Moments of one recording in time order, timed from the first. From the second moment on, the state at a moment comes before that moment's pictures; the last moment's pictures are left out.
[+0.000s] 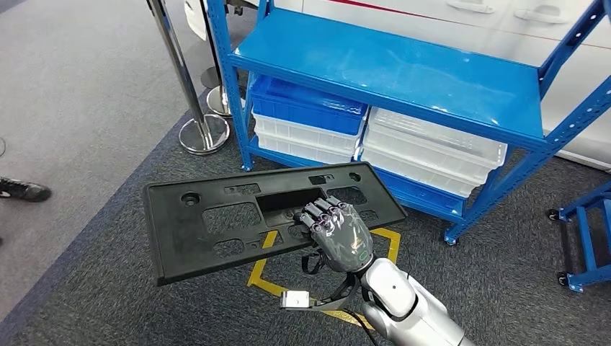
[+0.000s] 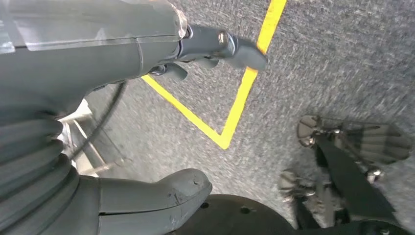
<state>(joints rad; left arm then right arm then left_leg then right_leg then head) -0.05 -0.13 1.10 -0.20 -0.98 -0.06 0.05 -0.26 -0.19 0.63 -1.53 1.24 -0.60 -0.05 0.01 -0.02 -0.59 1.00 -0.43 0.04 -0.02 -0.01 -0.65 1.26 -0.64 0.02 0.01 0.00</state>
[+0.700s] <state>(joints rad) -0.06 -0.20 1.09 -0.20 -1.01 0.04 0.08 -0.19 -0.23 0.59 -1.55 1.27 -0.61 -0.03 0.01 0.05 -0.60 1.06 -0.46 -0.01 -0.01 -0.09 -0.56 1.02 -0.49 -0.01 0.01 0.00</state>
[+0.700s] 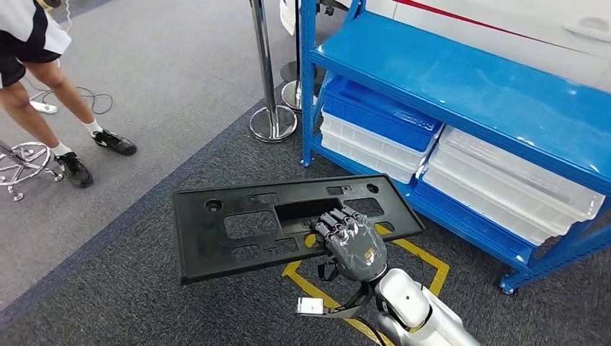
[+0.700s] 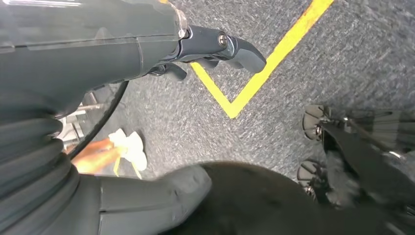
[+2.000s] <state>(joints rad) -0.05 -0.09 1.08 -0.20 -1.07 -0.06 0.06 -0.01 -0.26 0.49 -1.64 1.19 -0.69 -0.13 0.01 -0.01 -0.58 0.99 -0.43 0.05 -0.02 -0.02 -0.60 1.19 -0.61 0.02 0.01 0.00</state>
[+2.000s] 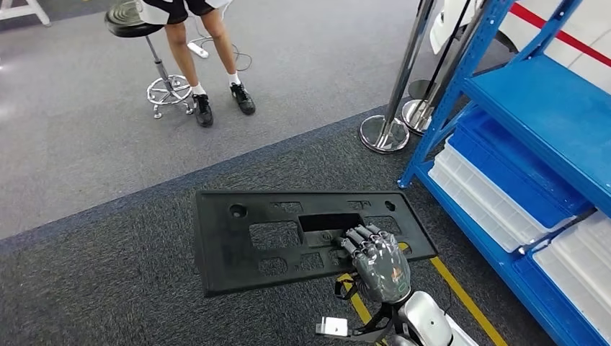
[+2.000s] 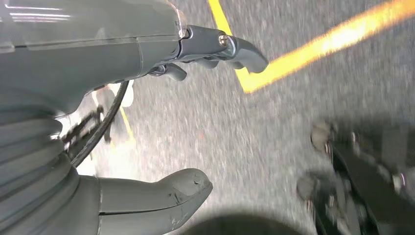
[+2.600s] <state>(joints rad) -0.02 -0.06 1.00 -0.20 -1.18 -0.03 0.02 0.09 -0.22 0.45 -1.67 1.27 -0.69 -0.12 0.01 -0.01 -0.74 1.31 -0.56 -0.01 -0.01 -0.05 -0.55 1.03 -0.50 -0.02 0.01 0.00</state>
